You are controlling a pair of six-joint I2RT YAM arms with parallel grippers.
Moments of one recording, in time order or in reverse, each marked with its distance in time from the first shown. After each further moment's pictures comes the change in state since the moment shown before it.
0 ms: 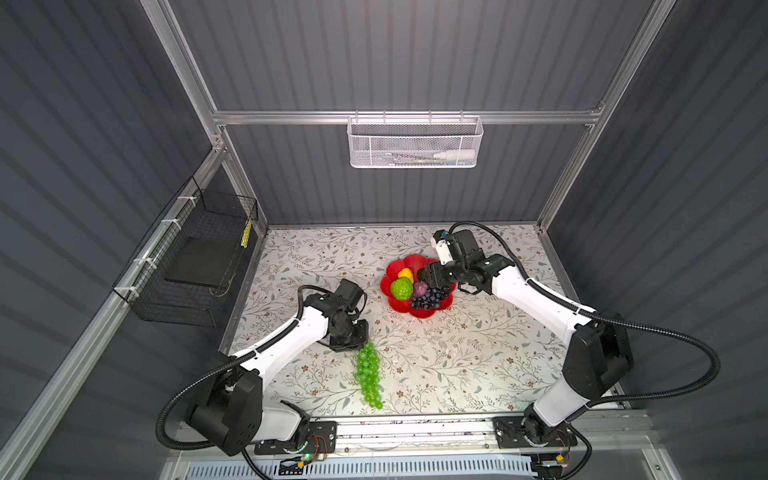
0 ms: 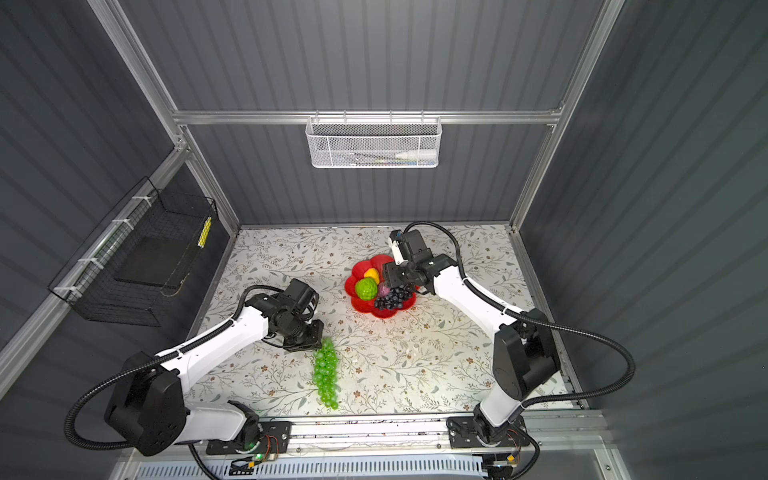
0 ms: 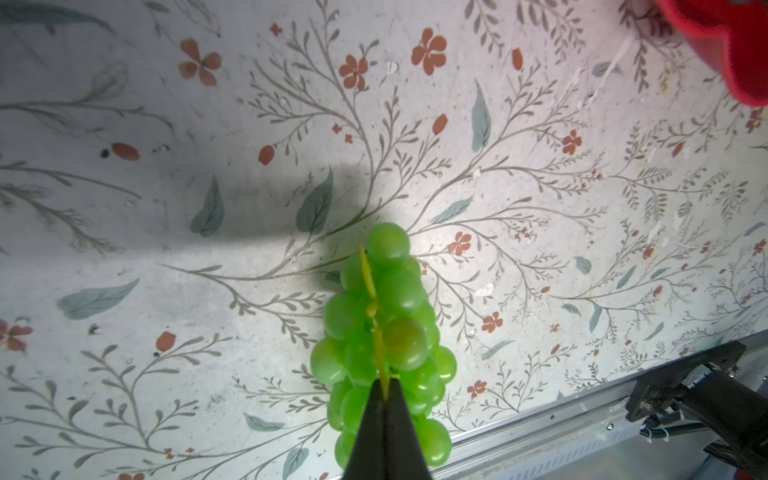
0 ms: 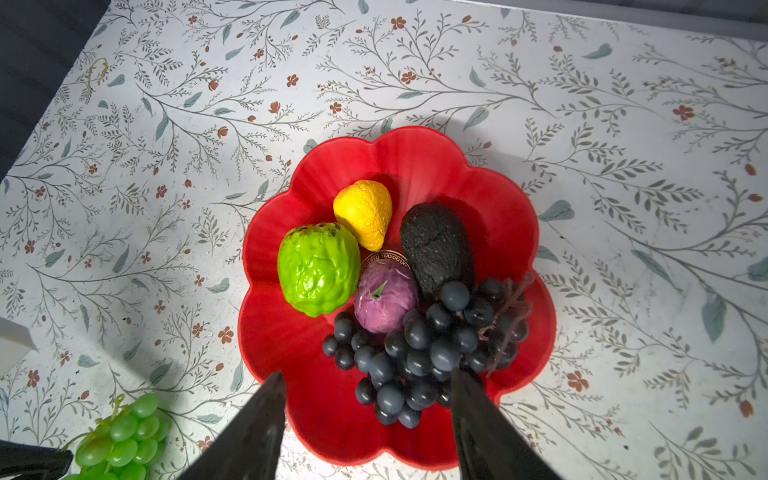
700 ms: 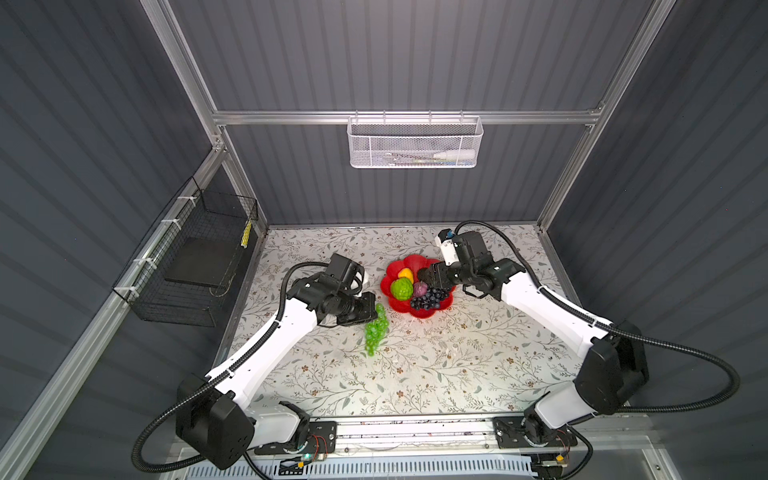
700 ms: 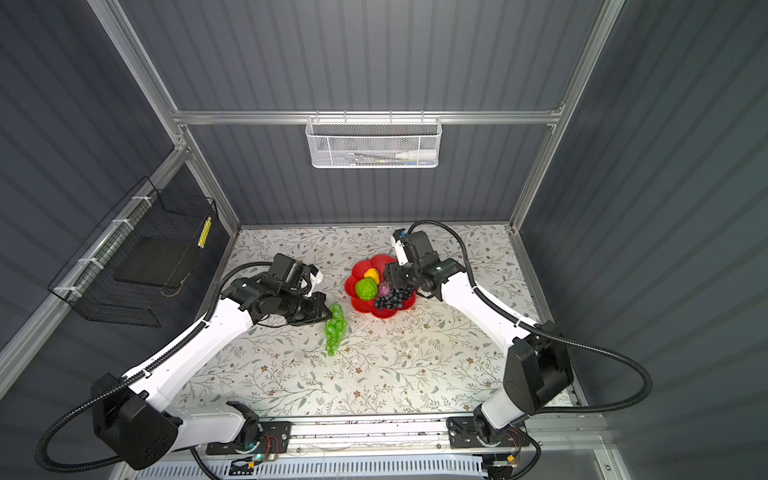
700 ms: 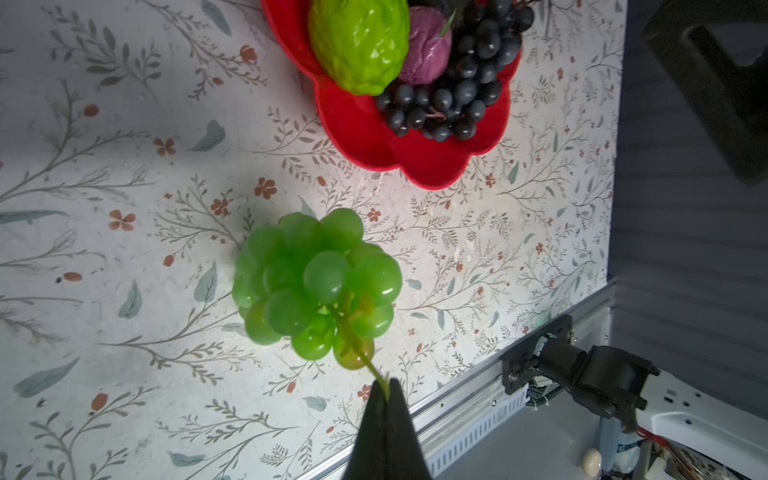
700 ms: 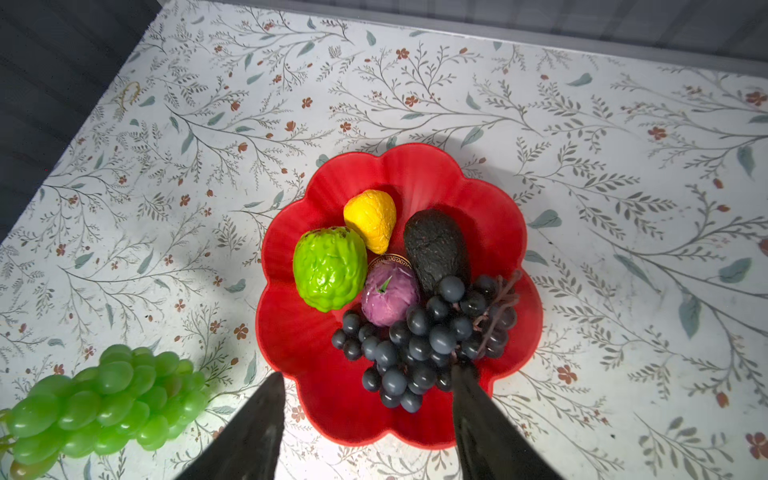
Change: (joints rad) left arm 0.000 -0.056 0.262 0.002 0.146 0.000; right arm 0.000 -0.116 -0.061 0.032 0.000 -0.001
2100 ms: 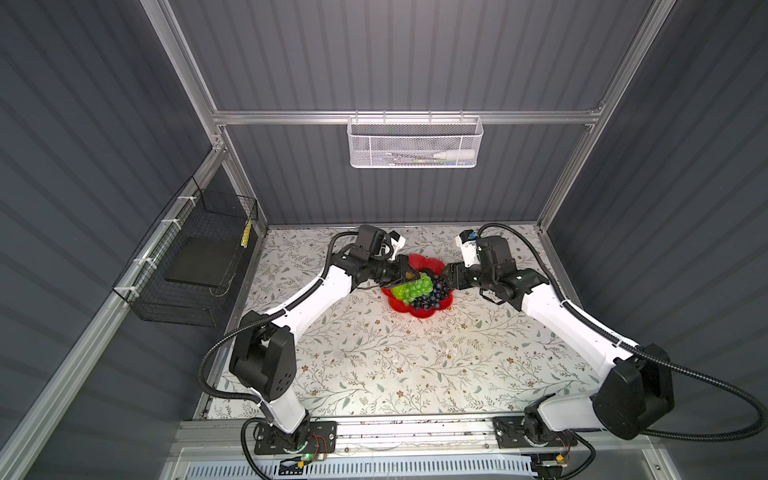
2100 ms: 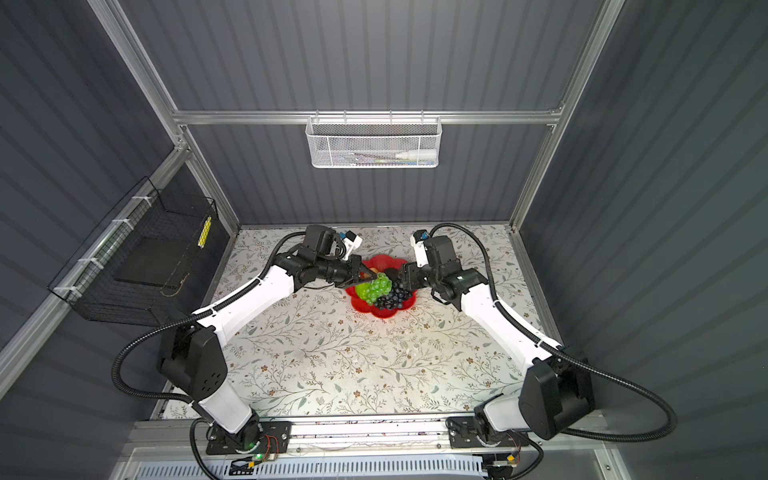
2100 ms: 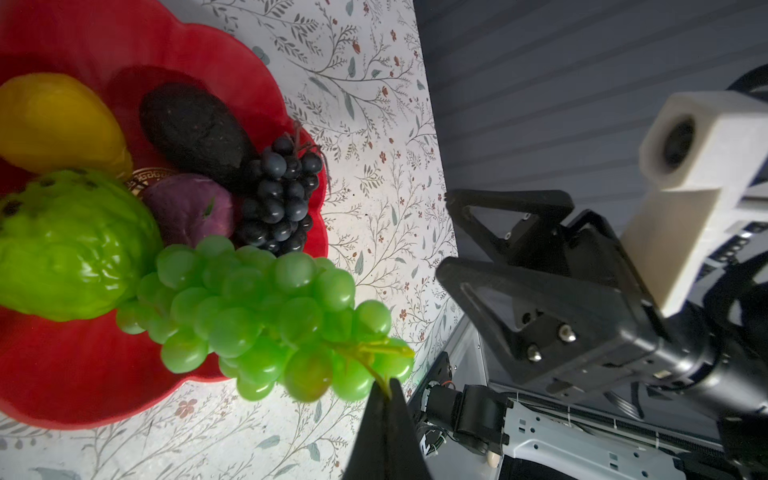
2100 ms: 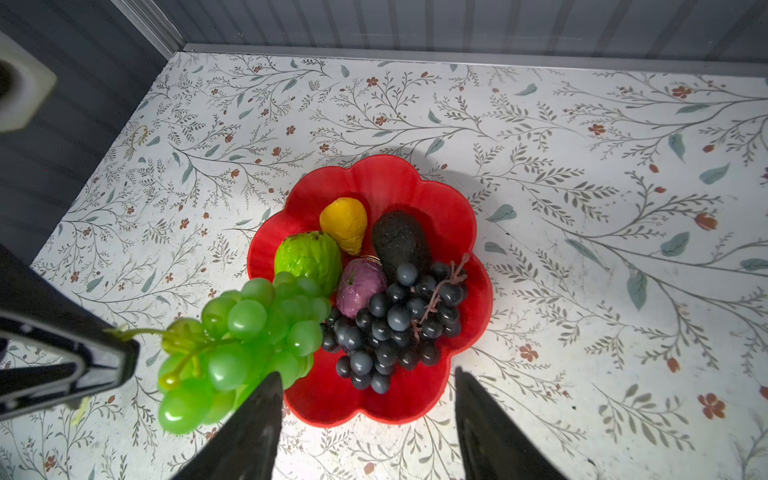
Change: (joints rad) left arm -0.026 0.375 0.194 0.473 0.277 -0.133; right arm -0.103 -0.127 -0.142 0.073 -0.057 0.007
